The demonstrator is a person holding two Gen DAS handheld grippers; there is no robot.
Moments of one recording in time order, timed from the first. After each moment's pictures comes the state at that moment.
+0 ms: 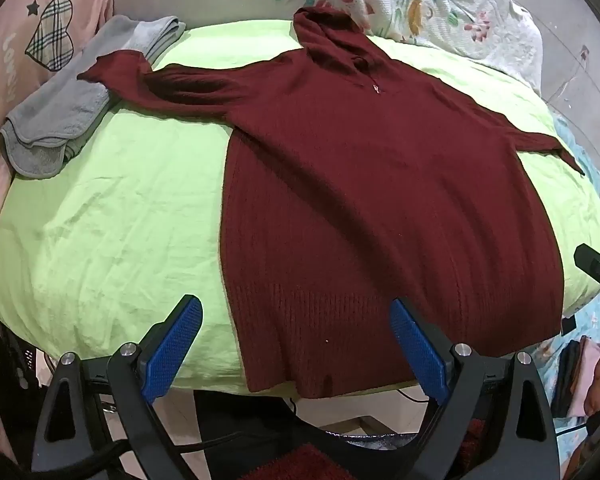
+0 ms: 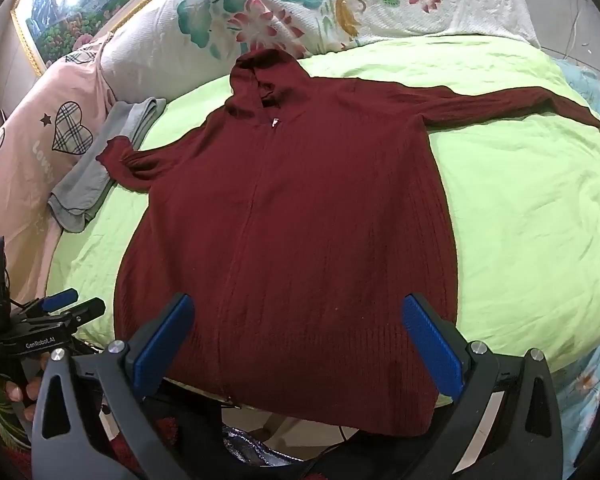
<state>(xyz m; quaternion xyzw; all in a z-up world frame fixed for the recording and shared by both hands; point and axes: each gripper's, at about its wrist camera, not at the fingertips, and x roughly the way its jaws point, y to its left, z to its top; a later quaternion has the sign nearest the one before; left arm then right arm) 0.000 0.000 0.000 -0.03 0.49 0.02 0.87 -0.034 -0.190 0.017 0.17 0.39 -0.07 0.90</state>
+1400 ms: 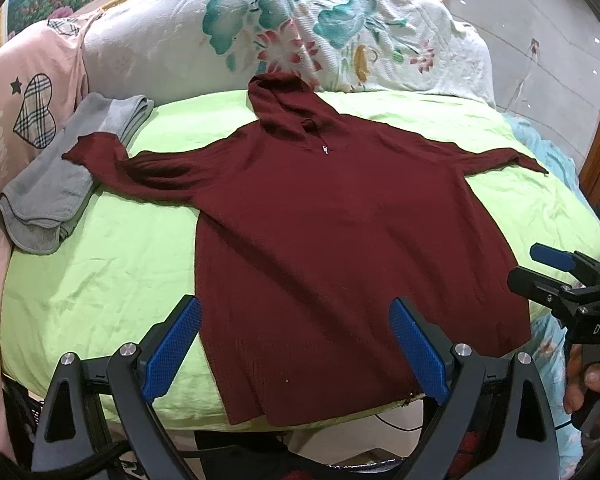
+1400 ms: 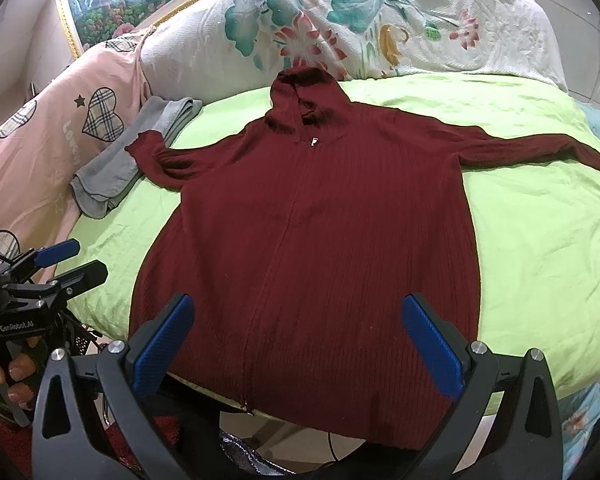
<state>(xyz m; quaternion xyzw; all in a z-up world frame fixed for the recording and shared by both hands) -0.017 -0.037 0.058 0.00 0.40 -0.04 0.92 -0.035 -0.159 0.030 0.12 0.35 -0.03 0.93</state>
